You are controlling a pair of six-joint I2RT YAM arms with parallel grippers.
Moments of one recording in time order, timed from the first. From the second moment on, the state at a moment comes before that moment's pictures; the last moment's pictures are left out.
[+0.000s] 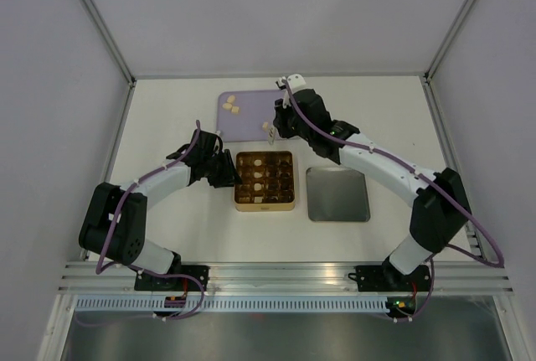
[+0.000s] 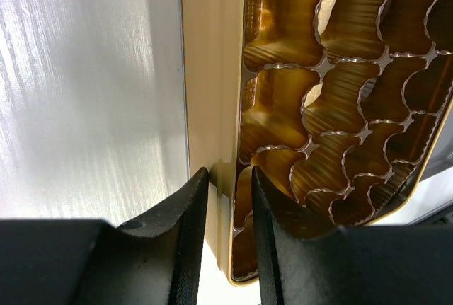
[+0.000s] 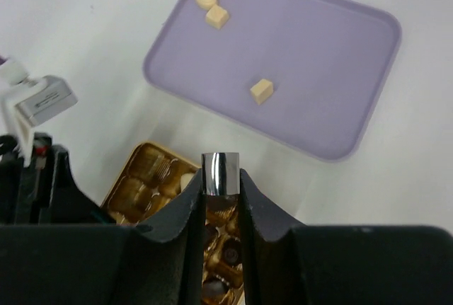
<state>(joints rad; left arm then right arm) -0.34 1.48 0.79 -0.31 0.27 -0.56 0.71 1.59 1.31 -0.17 0.13 0.20</state>
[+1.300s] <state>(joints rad) -0.34 1.50 0.79 -0.31 0.27 -0.55 0.72 2.13 1.80 -0.28 0.53 0.49</state>
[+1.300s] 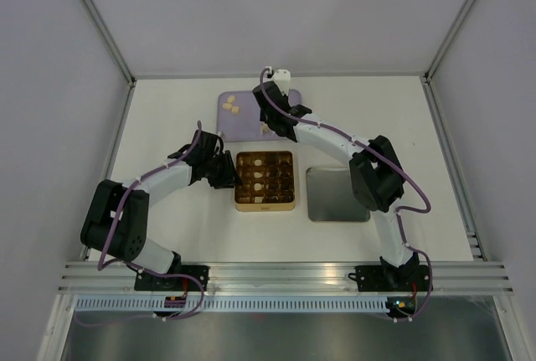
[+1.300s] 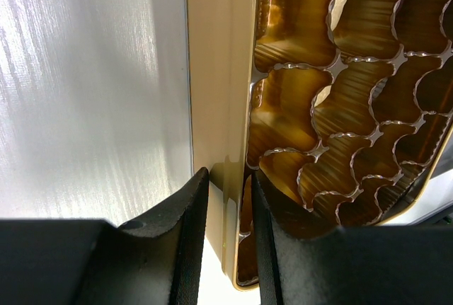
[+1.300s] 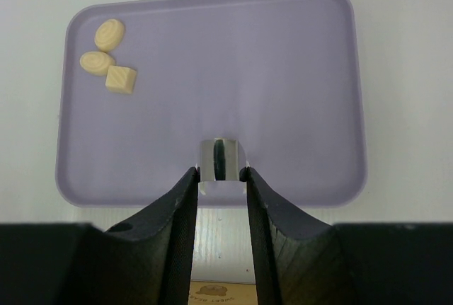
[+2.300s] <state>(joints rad) -0.34 1.51 0.79 -0.31 0.27 -0.55 0.72 2.23 1.90 -0.25 0.64 0.52</state>
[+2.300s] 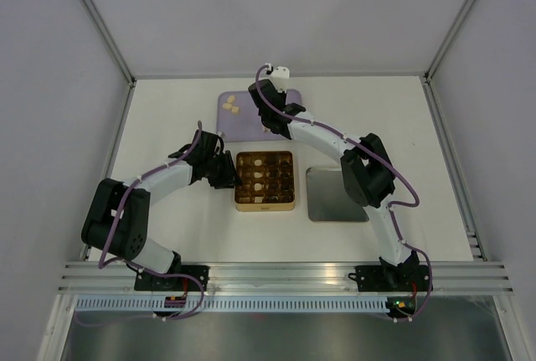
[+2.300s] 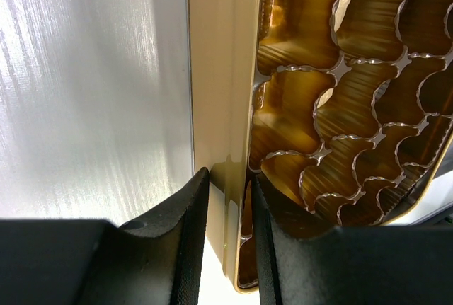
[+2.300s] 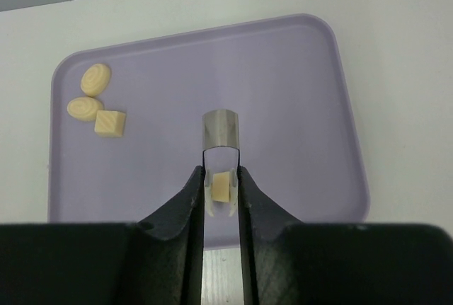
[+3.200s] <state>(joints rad) -0.34 1.51 0.81 -0.31 0.27 -0.55 0.81 1.75 1.38 0.03 0.22 0.38</state>
